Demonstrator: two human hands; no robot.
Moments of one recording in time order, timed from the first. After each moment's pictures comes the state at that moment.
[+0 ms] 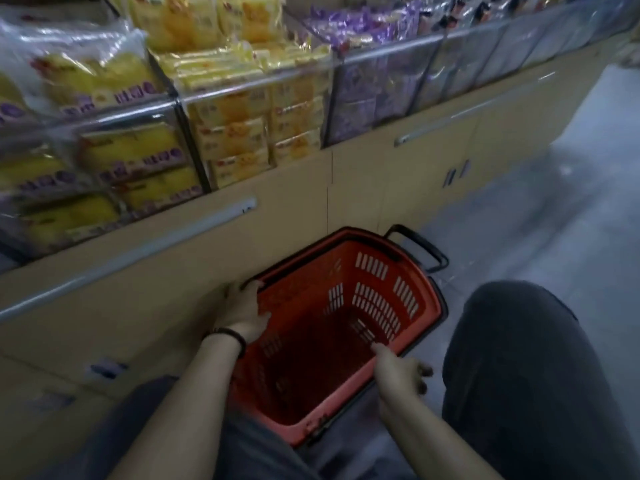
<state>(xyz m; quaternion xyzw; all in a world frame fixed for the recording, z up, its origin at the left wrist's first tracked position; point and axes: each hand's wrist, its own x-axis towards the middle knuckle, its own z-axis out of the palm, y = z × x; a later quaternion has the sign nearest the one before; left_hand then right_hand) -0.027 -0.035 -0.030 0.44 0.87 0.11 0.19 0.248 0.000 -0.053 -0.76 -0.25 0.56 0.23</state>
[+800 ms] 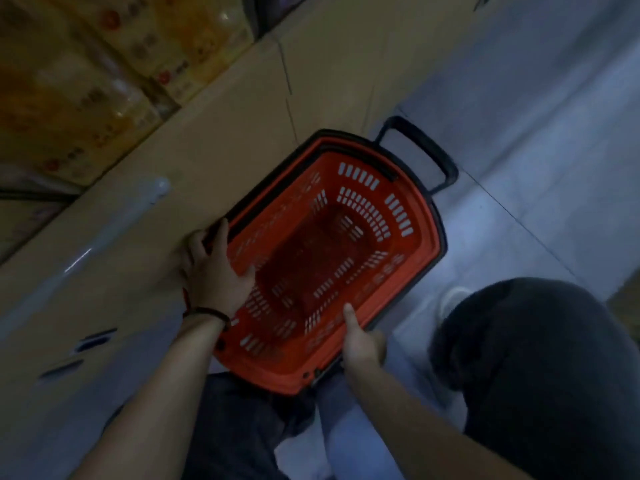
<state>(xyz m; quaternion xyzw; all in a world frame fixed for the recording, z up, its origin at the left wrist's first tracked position) -0.029 0.003 -0.044 0.38 0.90 0.01 0.21 0.209 0.003 -0.039 -0.82 -0.11 0.55 0.11</state>
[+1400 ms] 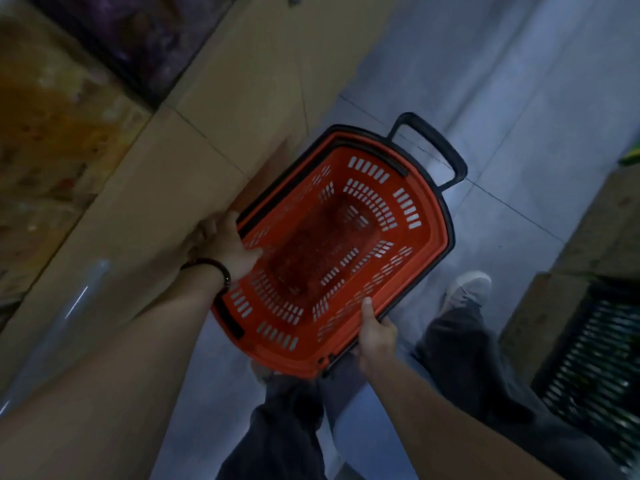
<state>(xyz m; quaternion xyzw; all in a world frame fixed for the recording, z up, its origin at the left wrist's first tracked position) -0.005 0.138 -0.015 0.44 0.80 -0.13 0.38 0.257 0.027 -0.047 -0.81 0.02 0.55 0.20</state>
